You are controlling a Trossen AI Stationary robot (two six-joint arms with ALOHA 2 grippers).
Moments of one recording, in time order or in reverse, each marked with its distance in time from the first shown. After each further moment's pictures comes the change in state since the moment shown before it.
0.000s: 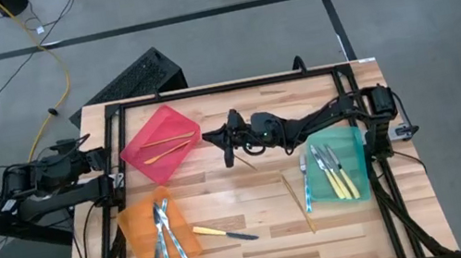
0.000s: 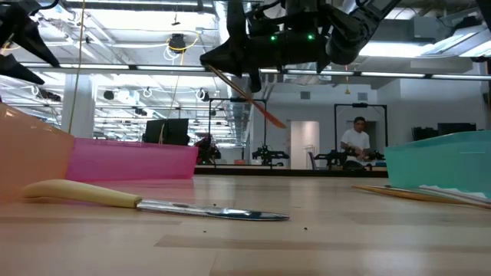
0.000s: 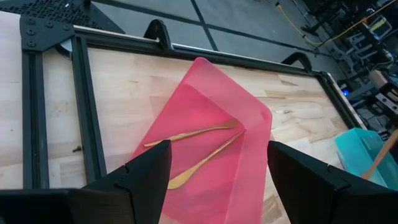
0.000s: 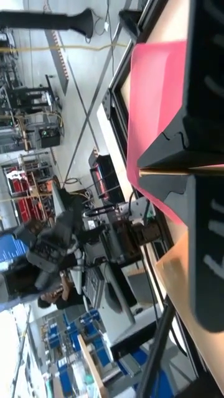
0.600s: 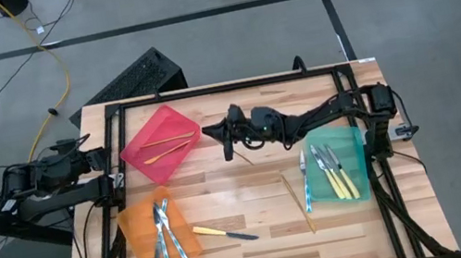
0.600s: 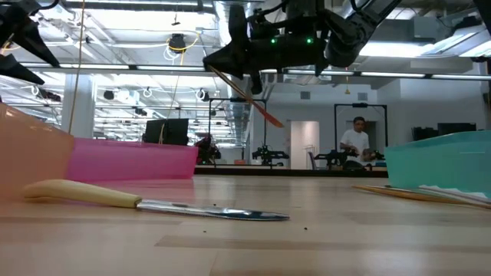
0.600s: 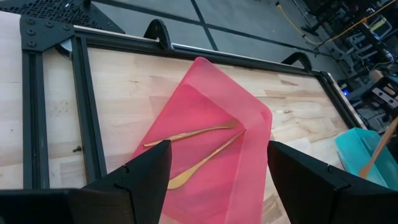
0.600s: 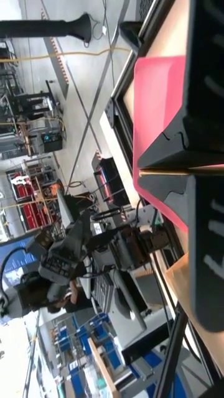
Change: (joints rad) left arm 0.000 0.000 0.000 0.000 0.000 0.000; right arm -0.039 0.000 0.000 0.013 -0.025 0.027
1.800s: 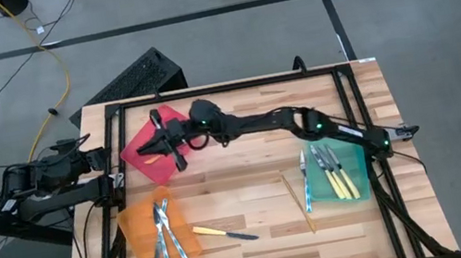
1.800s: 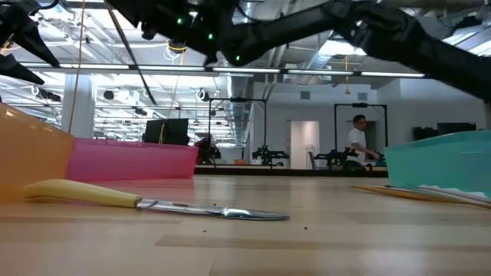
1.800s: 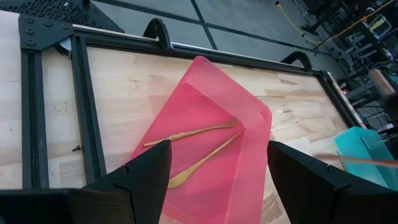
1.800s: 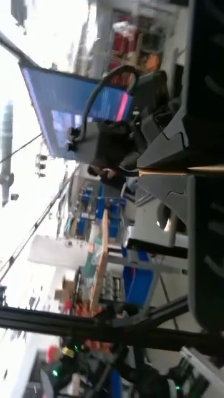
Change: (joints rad) left arm 0.000 0.000 0.000 0.000 0.003 0.000; right arm -0.027 0.733 1.291 -0.185 -0.661 -0.307
